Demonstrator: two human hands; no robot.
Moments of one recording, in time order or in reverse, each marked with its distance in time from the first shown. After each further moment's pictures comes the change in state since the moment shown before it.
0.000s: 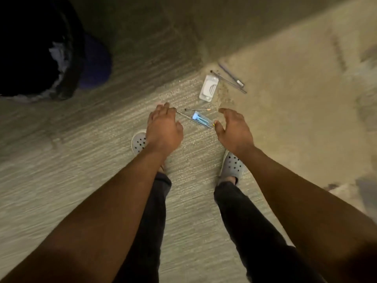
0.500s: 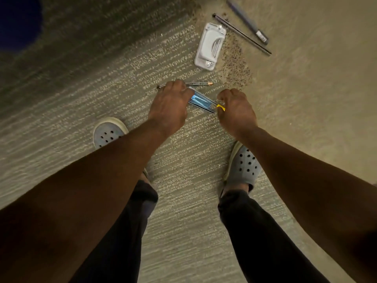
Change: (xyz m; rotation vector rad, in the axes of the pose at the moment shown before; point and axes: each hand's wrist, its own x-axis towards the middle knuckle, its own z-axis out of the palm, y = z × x) left_hand 0.113 -0.023 0.165 0.199 0.021 0.386; right_hand 0.092 0.109 0.142 -0.152 -0.020 0.018
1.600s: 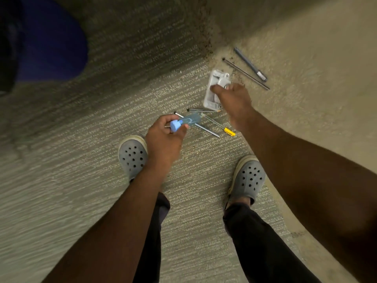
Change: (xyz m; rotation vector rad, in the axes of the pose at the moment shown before) left_hand -0.062 0.009 -0.070 -1.132 0.326 -0.756; right_hand 0.062 -0.076 -0.066 0.929 0.032 0.508
